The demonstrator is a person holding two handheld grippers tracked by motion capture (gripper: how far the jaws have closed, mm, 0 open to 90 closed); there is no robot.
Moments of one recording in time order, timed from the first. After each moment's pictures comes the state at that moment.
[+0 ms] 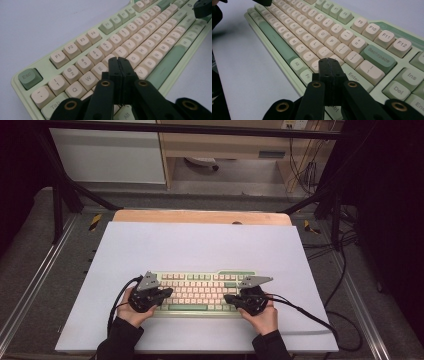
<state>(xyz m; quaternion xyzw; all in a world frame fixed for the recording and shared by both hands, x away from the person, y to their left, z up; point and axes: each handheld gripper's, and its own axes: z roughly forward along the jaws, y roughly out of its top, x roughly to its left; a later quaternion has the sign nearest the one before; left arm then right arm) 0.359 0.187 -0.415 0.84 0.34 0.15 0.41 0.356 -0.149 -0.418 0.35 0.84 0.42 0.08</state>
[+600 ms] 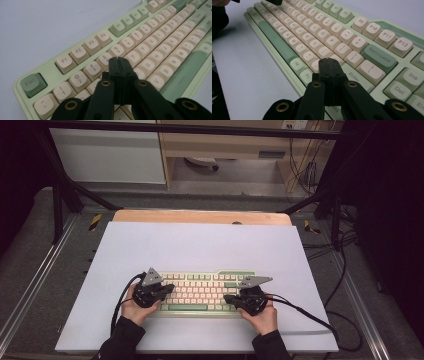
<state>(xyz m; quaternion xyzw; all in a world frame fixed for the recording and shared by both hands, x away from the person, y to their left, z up) 0.374 0.181 -0.423 0.83 0.36 0.16 0.40 0.356 -0.149 -0.419 0.35 0.84 0.42 0.07</state>
